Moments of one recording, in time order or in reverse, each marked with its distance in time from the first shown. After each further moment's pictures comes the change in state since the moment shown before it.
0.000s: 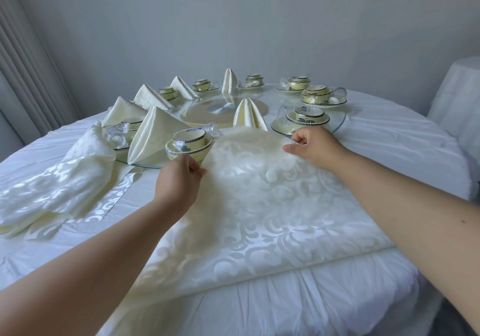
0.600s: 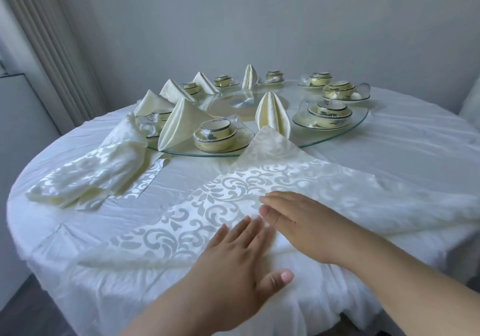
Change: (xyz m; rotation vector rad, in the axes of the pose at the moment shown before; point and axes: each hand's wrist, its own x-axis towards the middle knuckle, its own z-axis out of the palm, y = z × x) left_hand -0.168 0.013 -0.043 0.382 -0.669 0.490; right_hand -0.164 -0.093 0.042 -0.210 -0.505 -0.118
